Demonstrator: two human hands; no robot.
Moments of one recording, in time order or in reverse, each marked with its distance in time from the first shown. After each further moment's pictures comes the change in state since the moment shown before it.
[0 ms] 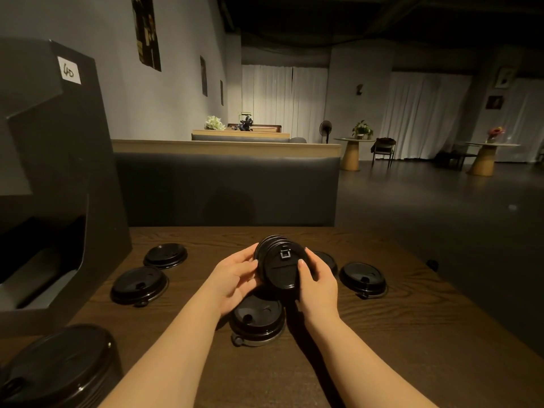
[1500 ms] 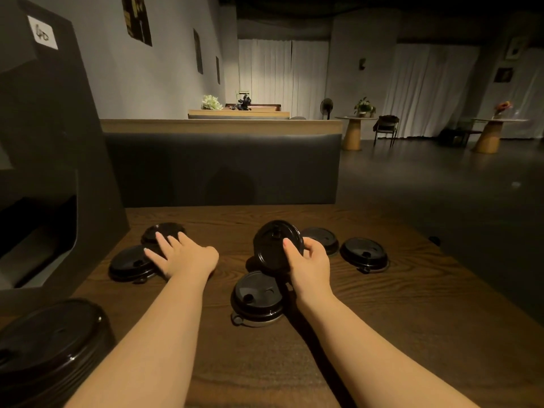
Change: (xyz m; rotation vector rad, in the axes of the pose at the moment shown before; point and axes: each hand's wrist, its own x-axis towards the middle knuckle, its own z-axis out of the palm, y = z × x) left_hand 0.024 0.002 -0.049 1.608 0.775 -0.243; right_hand -0.012 0.000 0.009 0.149 -0.077 0.090
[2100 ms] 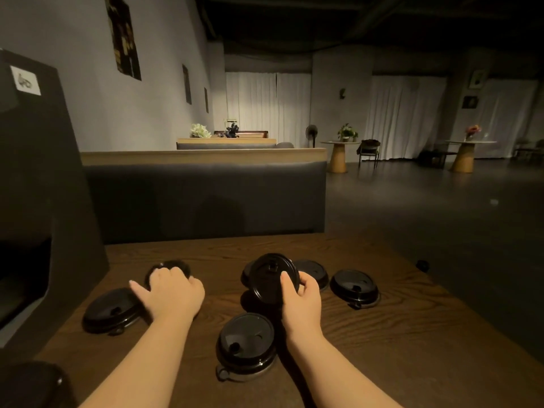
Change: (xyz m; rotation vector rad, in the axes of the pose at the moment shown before) left_hand 0.000 0.007 -0.007 -0.038 0.218 0.148; right_hand 0.015 0.006 -0.002 0.032 0.101 0.002
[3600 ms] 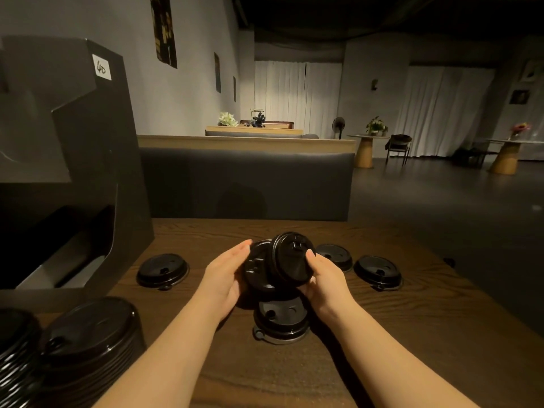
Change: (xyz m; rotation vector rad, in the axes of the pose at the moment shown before) left_hand -0.059 -0.018 -0.025 -1.798 -0.641 -0.142; right_hand -0.015 -0.021 0.000 0.192 -0.249 0.259
